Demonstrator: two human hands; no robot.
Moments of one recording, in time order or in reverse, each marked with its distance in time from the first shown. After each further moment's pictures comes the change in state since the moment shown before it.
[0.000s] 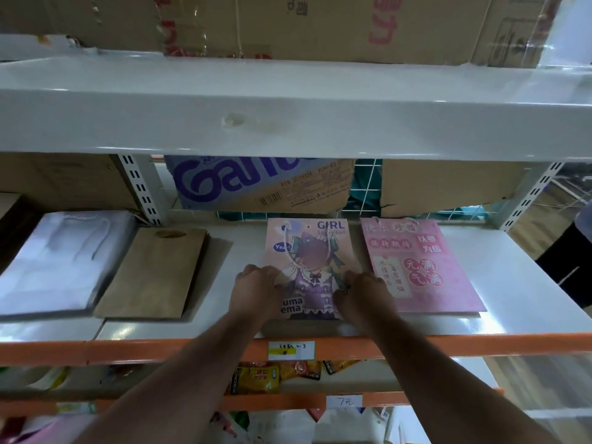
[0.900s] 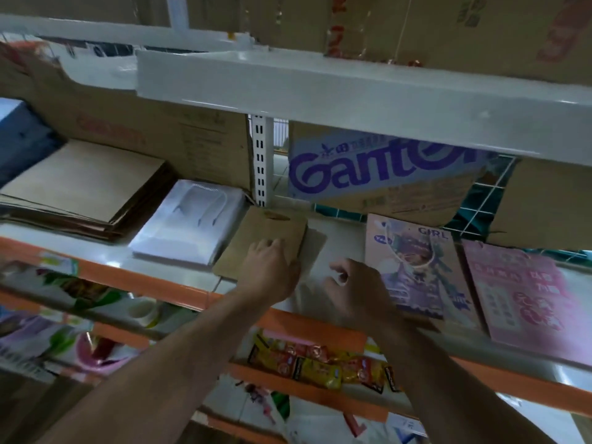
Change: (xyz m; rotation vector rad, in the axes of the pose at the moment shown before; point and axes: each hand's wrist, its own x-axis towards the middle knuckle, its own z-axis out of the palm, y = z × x) left_hand -0.049 -0.121 -0.098 -0.054 0.131 -0.202; right_hand -0.041 -0.179 0.041 0.194 -0.030 -0.367
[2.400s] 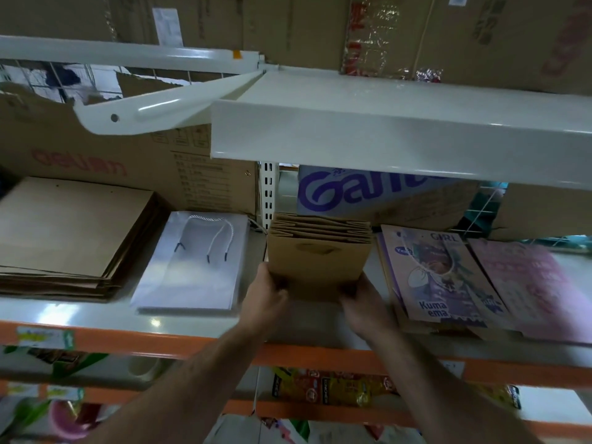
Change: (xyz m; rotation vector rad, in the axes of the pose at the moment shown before) left_hand 0.038 -0.082 -0.013 -0.547 -0.124 -0.024; right_hand 0.038 -0.045 0.061 0.421 0.054 0.356
